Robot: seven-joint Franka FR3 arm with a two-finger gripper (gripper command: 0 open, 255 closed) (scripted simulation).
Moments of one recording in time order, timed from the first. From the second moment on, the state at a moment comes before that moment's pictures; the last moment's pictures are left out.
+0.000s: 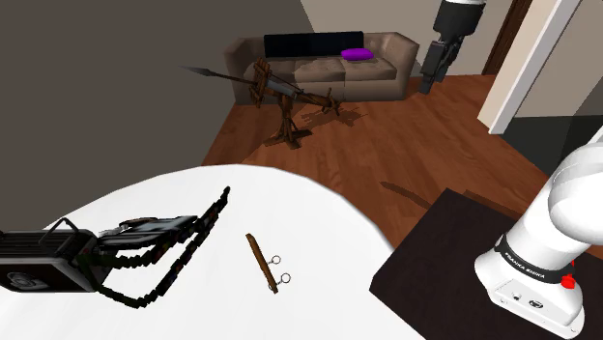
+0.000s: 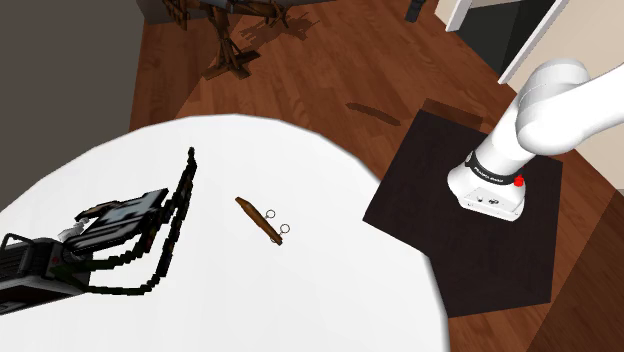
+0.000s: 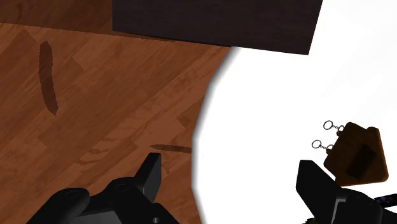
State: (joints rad) arm -0.01 -0.76 0.02 -2.32 0.03 1.64 -0.08
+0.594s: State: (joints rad) arm 0.03 -0.77 0.18 -2.46 0.10 1.82 0.11
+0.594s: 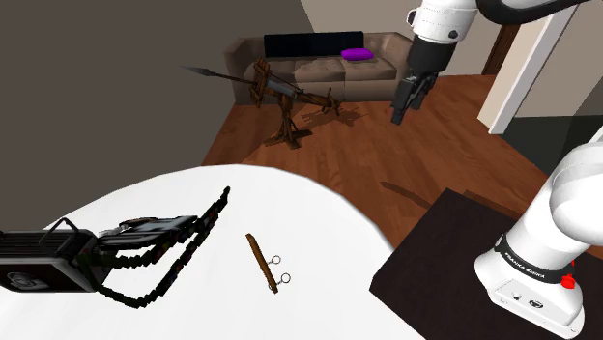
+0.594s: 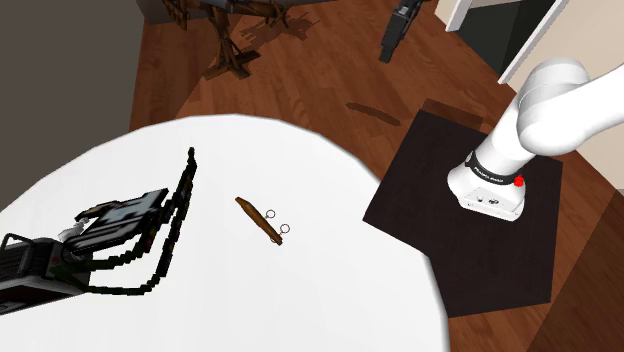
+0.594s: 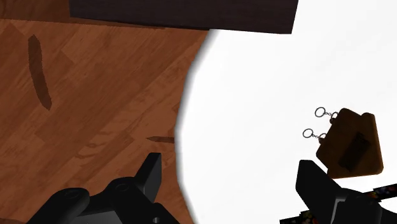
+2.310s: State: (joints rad) arm -0.23 0.08 1.01 -2.26 -0.53 2.40 1.28
